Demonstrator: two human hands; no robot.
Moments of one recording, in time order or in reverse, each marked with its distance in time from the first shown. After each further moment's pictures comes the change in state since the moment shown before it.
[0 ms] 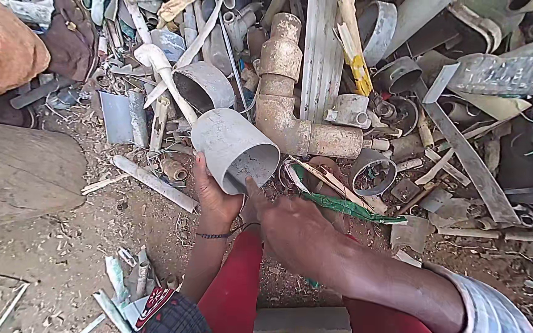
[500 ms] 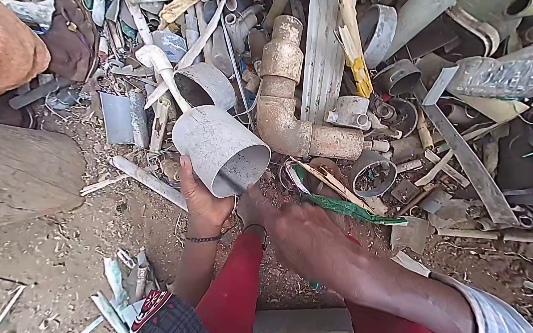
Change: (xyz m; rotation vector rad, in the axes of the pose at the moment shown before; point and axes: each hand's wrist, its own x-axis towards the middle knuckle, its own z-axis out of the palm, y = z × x) left_hand 0.004 0.017 -0.013 -0.040 -0.069 0.056; right_hand -0.006 0.012 0.014 -0.022 0.109 -0.043
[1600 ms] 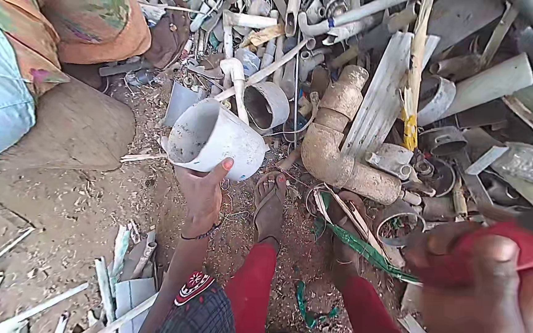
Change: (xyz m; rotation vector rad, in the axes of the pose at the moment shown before) left_hand 0.011 0.060 -0.026 0.543 0.156 0.635; right_hand -0.044 0.044 -0.008 0.847 1.137 -0.244
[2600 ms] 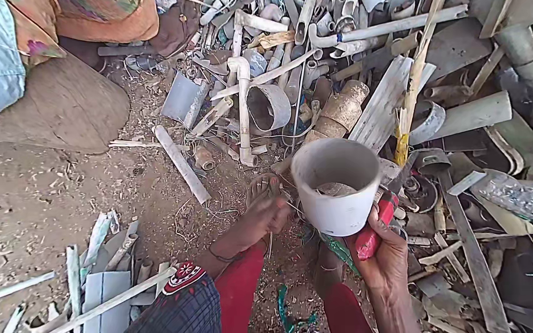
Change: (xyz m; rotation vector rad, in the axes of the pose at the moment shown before) left_hand -0.083 -0.022 0.025 -0.199 -0.759 -0.702; right_hand 0.010 0.056 0.023 0.961 0.162 0.744
